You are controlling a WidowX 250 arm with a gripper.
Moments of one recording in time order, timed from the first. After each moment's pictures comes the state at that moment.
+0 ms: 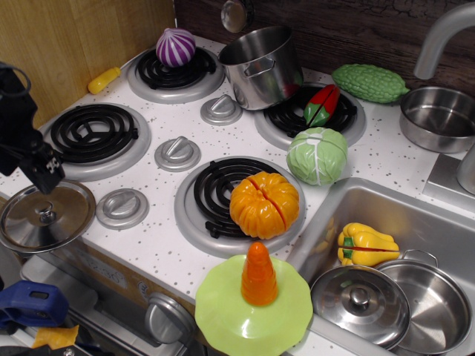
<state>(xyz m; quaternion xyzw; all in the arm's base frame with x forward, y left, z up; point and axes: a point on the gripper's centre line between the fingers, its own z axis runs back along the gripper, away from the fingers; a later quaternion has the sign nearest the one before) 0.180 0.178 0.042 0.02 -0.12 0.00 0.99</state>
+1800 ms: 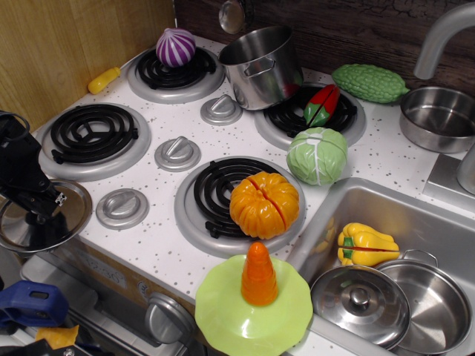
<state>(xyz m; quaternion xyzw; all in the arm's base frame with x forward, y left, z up) 0.181 0.184 0.005 0.00 -0.15 0.02 0.99</state>
